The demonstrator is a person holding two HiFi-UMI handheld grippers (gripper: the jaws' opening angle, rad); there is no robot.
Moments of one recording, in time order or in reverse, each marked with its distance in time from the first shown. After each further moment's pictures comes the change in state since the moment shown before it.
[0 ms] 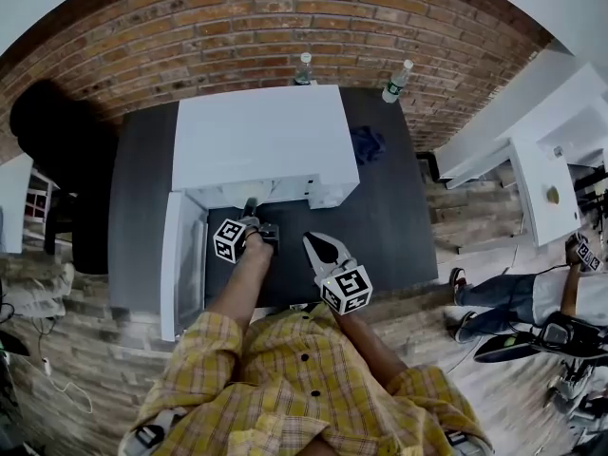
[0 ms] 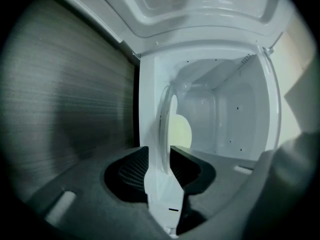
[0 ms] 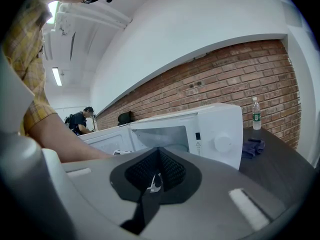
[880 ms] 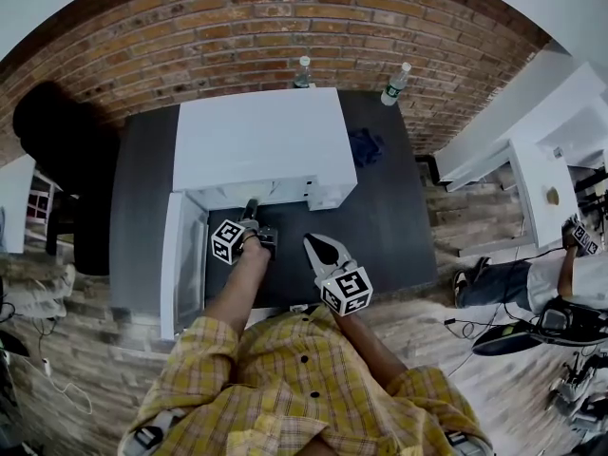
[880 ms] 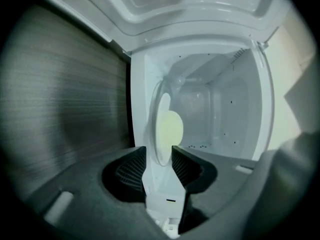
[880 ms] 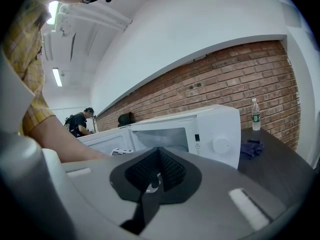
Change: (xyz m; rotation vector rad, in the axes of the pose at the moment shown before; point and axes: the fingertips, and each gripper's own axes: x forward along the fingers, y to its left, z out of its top) left arm -0.007 -0.011 -0.008 0.047 0.065 -0.024; right arm -0.008 0.000 0.005 0.000 -0.008 0.001
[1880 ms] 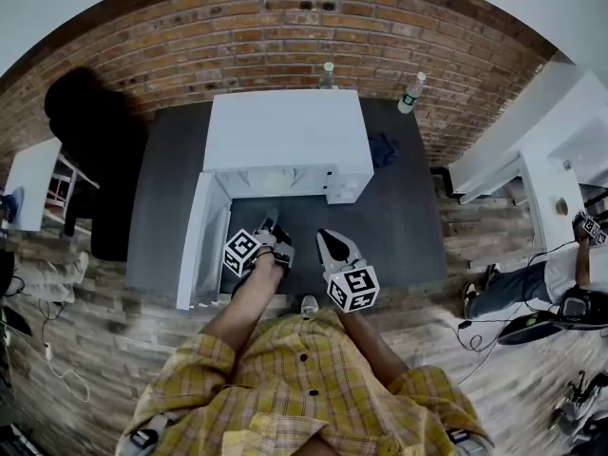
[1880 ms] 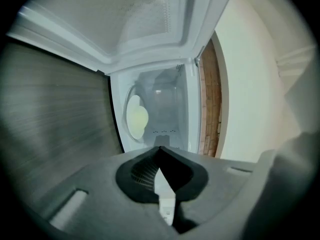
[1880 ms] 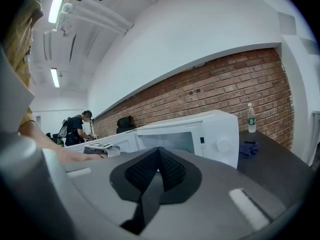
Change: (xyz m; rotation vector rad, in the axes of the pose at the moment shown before) left arm -0.110 -0.058 -0.031 0.120 0.097 -0.169; right arm -0.025 0.041 0.006 0.005 -0.046 -0.045
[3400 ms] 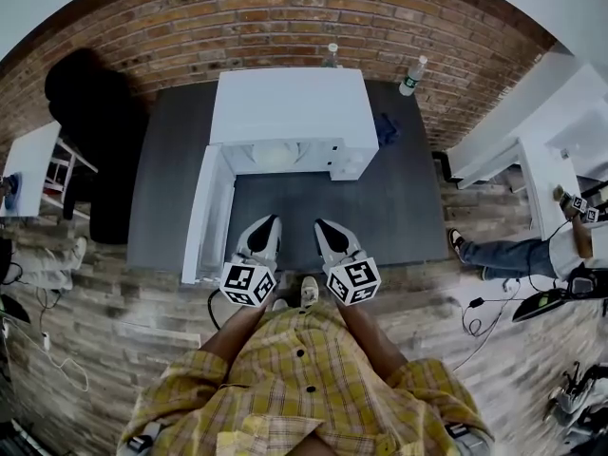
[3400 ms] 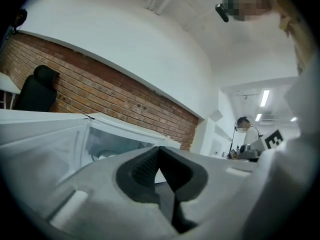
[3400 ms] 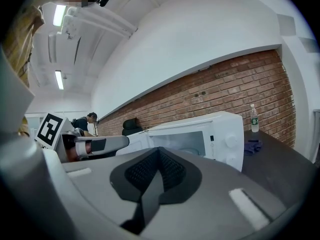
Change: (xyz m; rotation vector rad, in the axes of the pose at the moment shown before) left arm -0.132 -0.113 -0.046 1.220 0.056 -0.192; right arm -0.028 0.047 -0.004 -0.005 -0.031 0.030
